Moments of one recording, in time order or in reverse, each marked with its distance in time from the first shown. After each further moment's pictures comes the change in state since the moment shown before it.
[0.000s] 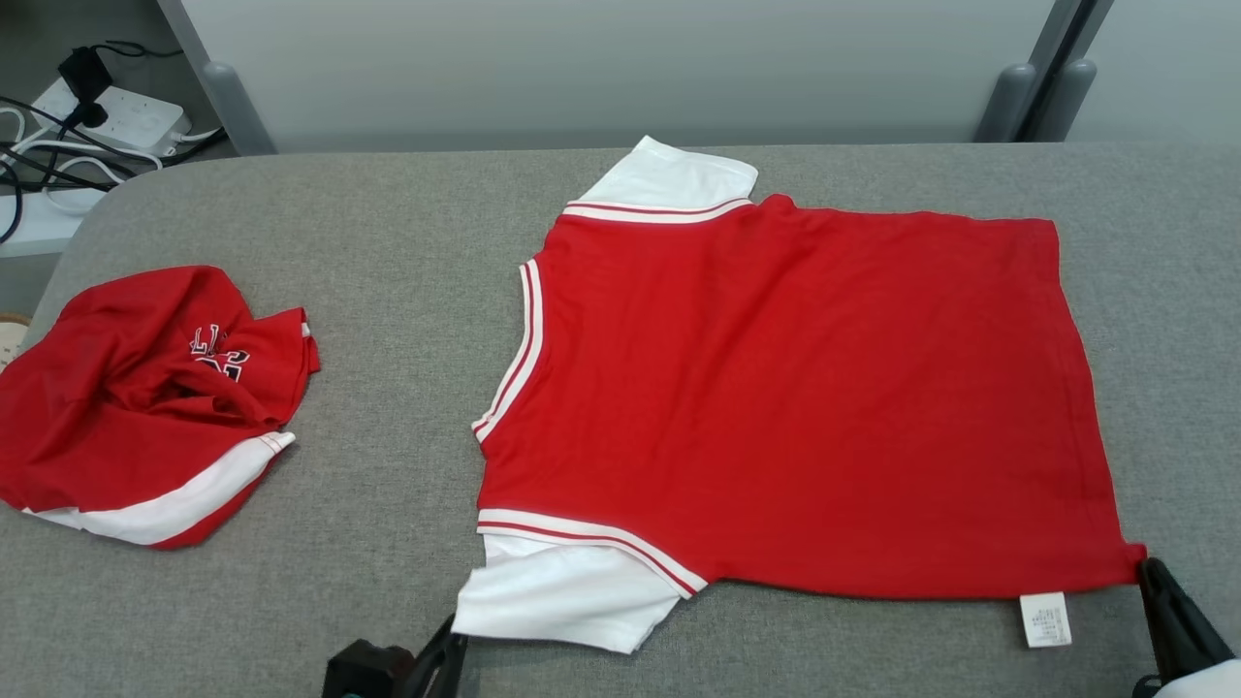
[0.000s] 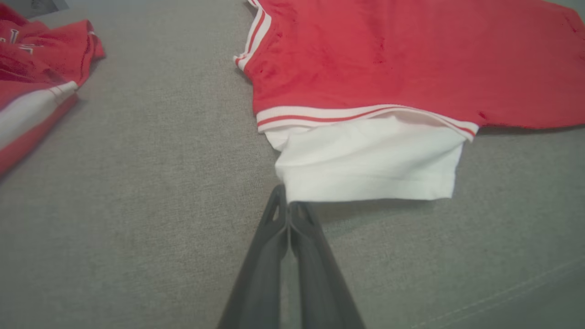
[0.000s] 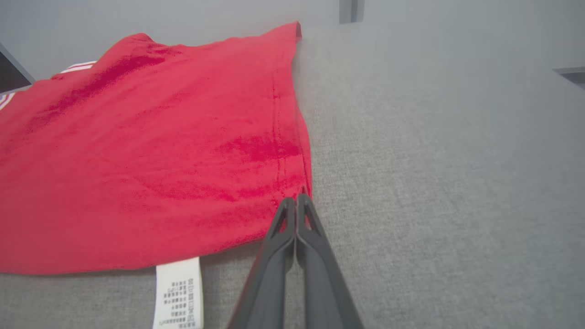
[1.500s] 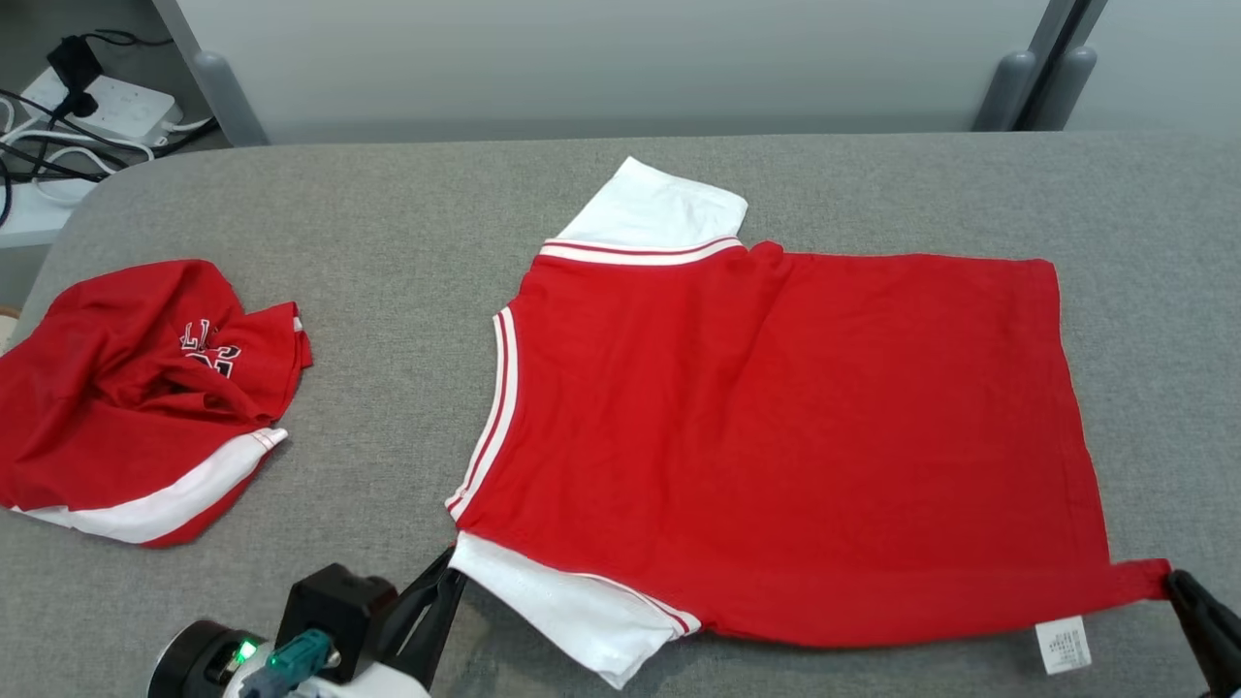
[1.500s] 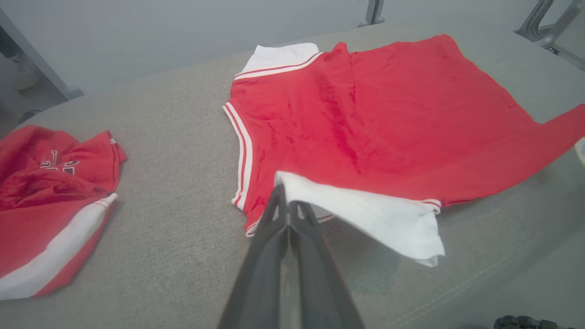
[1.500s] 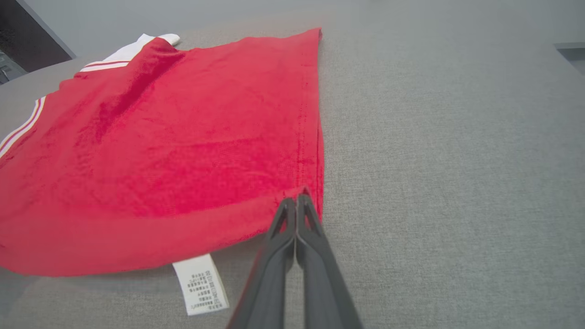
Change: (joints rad) left arm 0.019 0.207 0.031 -0.571 -0.007 0.061 0.411; right arm 0.284 0.003 -0.222 -0.626 0.036 0.000 0.529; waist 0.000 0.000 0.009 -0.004
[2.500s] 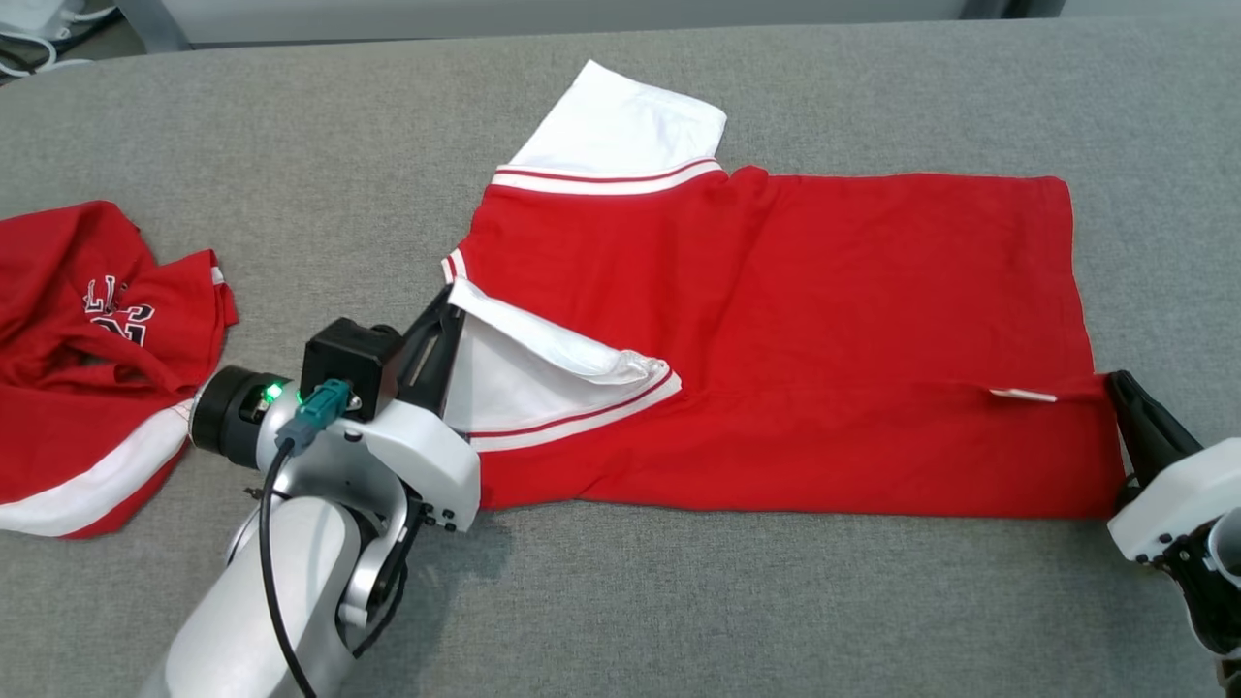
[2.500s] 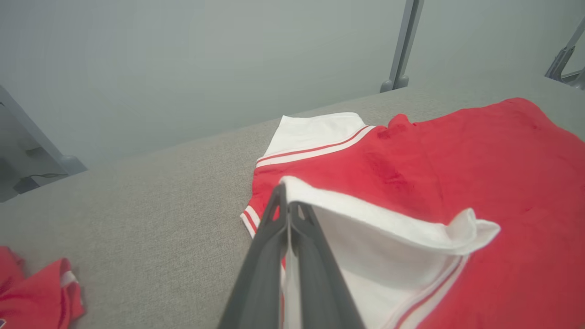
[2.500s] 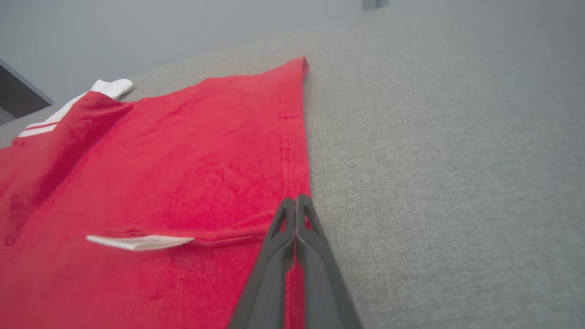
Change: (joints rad) left arm -0.549 -0.222 -0.019 0.684 0.012 -0.143 -0.397; right arm -0.587 -0.072 0.288 0.566 0.137 0.000 -0.250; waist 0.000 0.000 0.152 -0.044
